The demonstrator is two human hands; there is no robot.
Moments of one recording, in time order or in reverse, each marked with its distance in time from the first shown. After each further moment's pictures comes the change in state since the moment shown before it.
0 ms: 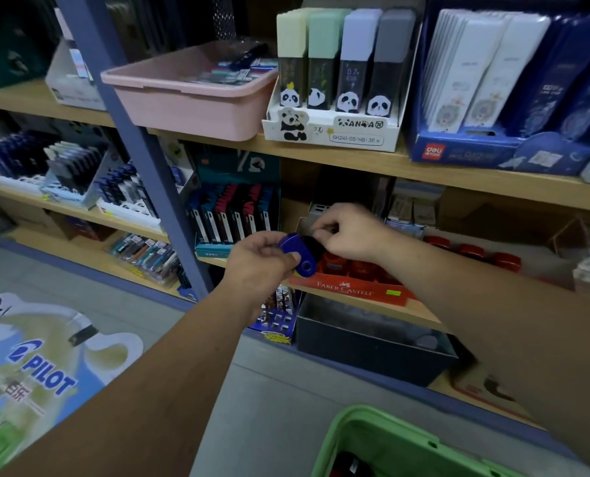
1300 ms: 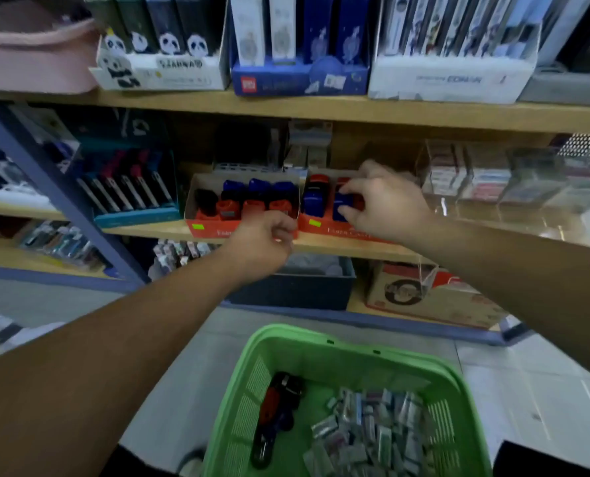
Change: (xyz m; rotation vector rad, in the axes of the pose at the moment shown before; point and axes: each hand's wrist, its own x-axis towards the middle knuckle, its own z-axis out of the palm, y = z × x) left_hand -0.061 -0.015 0.125 0.737 -0.446 0.349; right_hand -0.178 0.124 -0.083 -0.394 0.194 0.142
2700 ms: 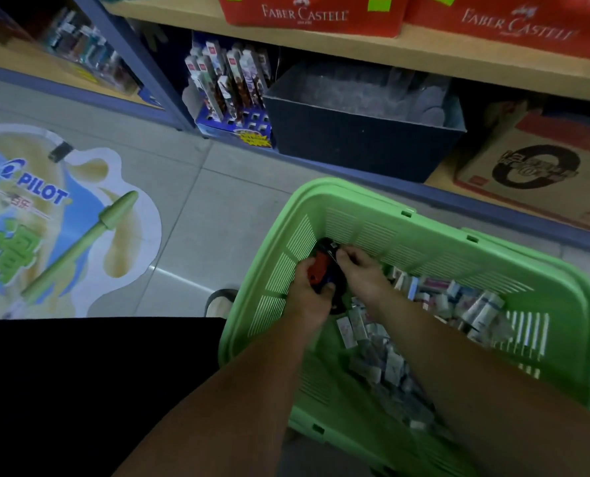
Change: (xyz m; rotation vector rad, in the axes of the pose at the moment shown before) left_hand -0.173 -0.198 0.269 -0.516 0.110 -0.910; right_hand -0.187 -0.084 0.341 1.207 -0.596 0.832
